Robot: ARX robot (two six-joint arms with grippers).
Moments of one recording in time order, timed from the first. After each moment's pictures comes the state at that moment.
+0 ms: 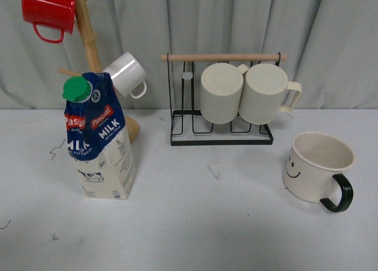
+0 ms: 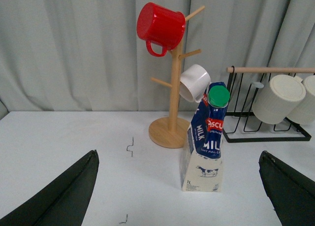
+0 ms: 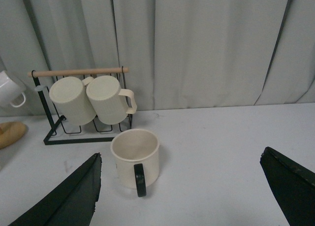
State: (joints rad) left arm 0.00 0.01 0.01 0.00 0.00 -0.01; right arm 0.00 0.00 0.01 0.00 0.00 0.01
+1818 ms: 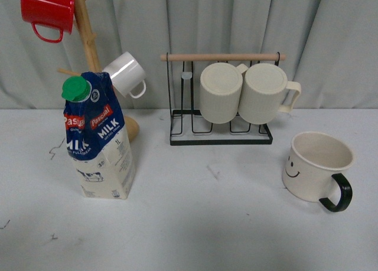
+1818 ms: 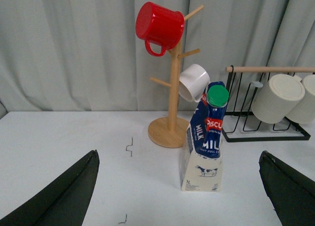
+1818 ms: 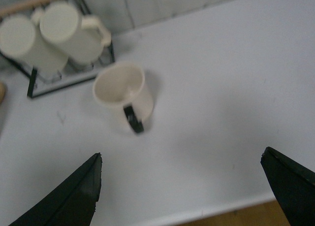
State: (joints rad) left arm 0.00 0.01 0.01 0.00 0.00 -0.01; right arm -0.07 0.56 0.34 -0.25 -0.04 0.19
